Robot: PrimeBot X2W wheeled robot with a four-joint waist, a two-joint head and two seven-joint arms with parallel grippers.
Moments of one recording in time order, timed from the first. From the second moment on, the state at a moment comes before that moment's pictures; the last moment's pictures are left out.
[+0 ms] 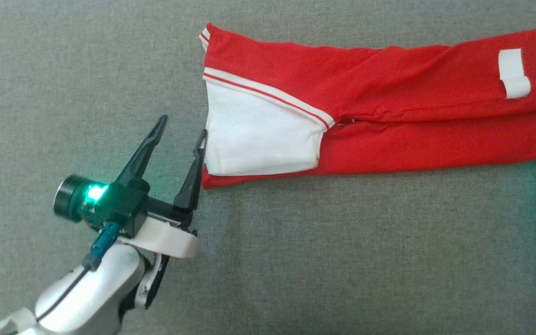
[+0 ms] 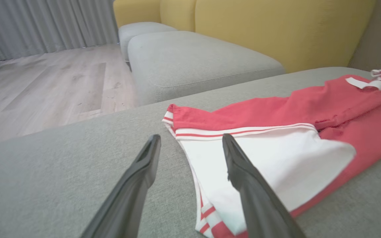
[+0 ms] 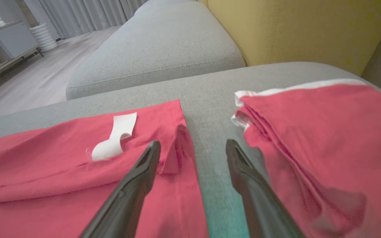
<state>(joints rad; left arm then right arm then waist) -0.56 0.57 -0.99 0.01 -0.69 0.42 -0.24 -0.25 -0.51 0.01 0.35 0.65 0.13 -0.12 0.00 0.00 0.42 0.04</state>
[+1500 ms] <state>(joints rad) -0.06 0.06 -0.34 -0.05 -0.18 0.22 -0.26 -0.32 -0.50 -0.06 0.64 0.66 0.13 -0.01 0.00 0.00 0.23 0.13</state>
